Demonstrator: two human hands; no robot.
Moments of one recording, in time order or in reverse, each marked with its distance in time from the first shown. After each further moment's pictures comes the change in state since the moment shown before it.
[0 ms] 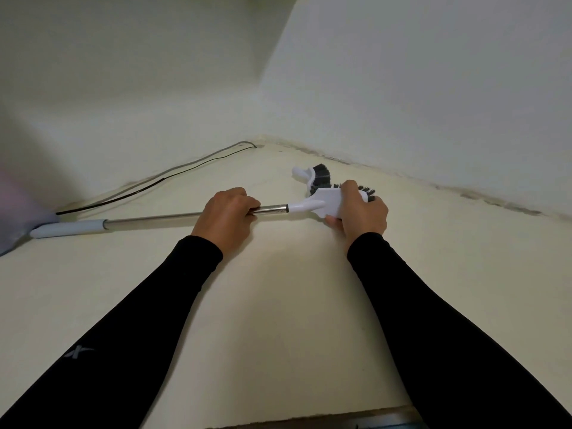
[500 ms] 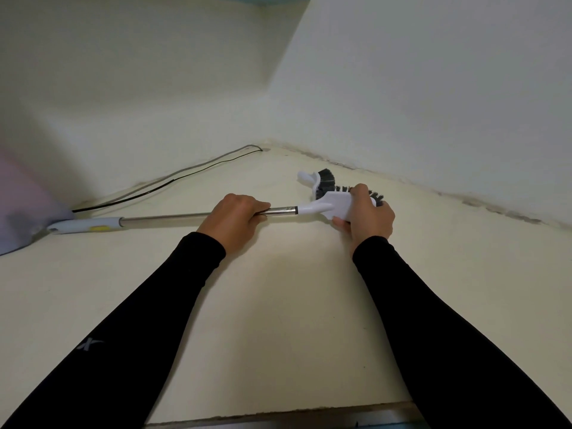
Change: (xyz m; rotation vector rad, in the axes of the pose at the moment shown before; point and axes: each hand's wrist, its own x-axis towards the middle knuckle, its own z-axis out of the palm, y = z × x) left_hand -0.001 -0.005 -0.006 -0.019 -0.109 0.041; right_hand 0.002 -0.002 -0.003 0.025 0.034 -0.028
